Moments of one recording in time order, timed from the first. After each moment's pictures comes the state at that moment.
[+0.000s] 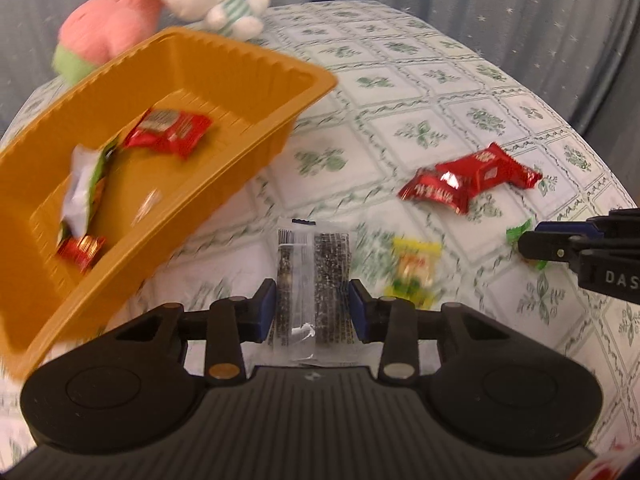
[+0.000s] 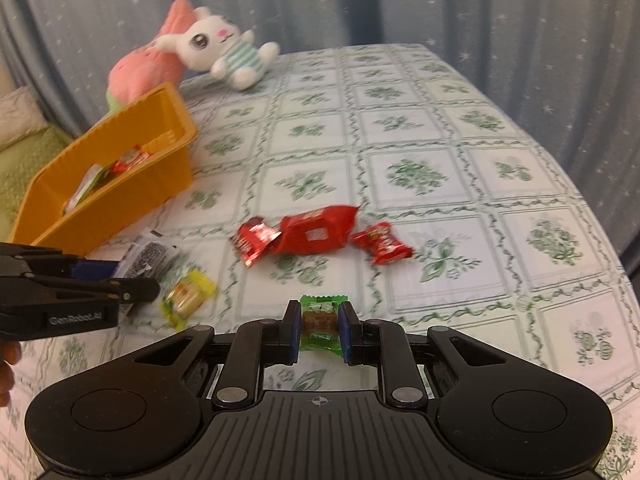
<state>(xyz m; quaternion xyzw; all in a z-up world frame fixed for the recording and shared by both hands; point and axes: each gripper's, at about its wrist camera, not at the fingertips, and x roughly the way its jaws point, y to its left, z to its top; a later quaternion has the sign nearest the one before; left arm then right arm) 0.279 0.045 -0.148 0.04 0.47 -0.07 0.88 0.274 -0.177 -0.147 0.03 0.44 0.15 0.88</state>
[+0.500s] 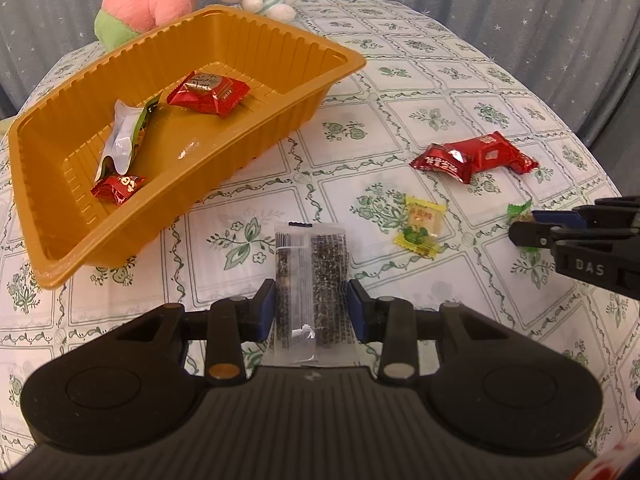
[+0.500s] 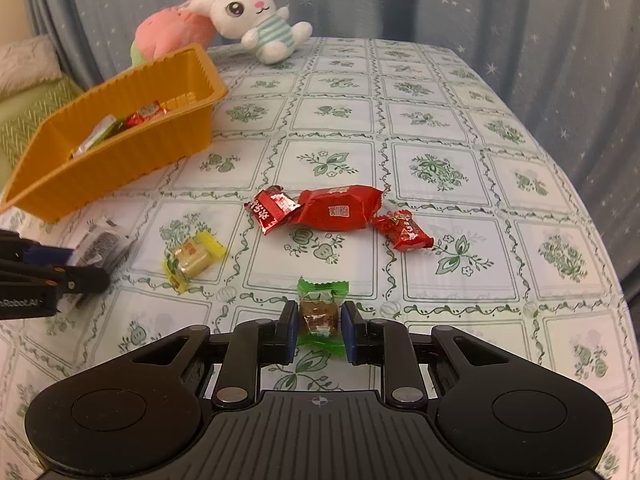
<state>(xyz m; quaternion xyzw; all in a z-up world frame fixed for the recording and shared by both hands) 0.243 0.059 -0.141 0.01 0.48 -0.05 0.88 0.266 -0.159 -0.154 -0.04 0.44 0.16 0.88</state>
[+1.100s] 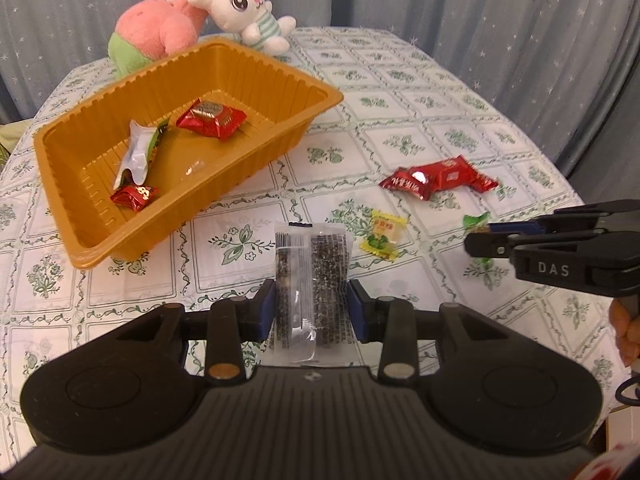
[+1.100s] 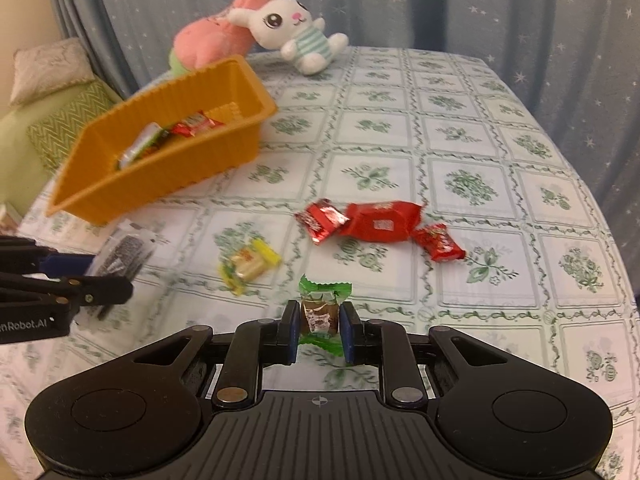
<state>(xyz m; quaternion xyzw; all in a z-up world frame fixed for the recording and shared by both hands) 0.209 0.057 -0.102 -0.01 0.45 -0.06 0.89 0.253 -0.151 -0.125 0.00 0.44 0.22 0.87</state>
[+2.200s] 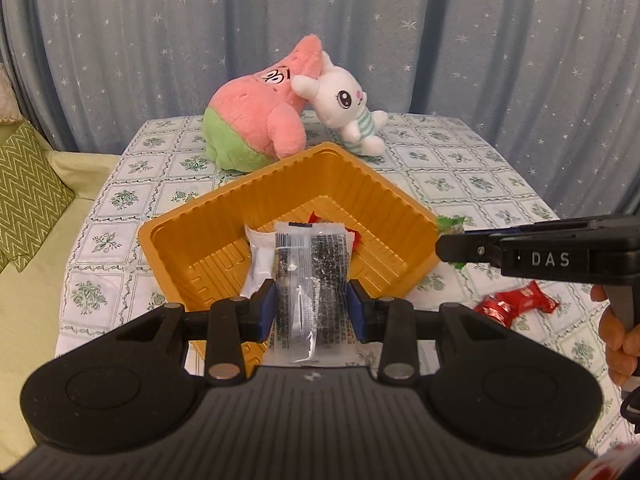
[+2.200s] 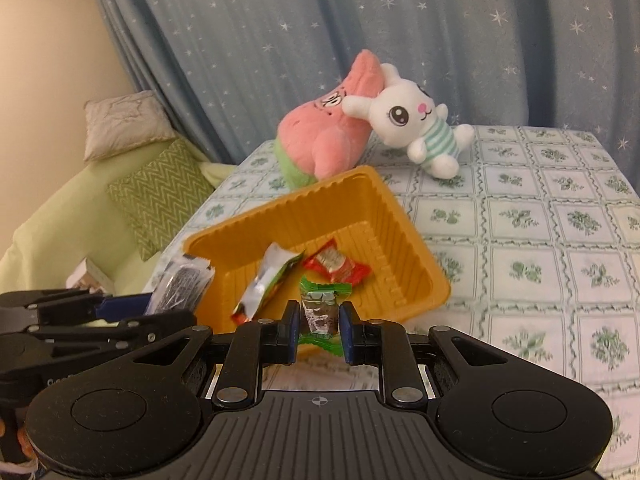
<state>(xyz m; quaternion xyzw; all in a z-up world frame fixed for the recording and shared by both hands) 0.262 0.152 -0.037 -0.04 0.38 0.02 0.92 0.341 -0.043 -0.052 0.06 0.39 0.32 0.86</state>
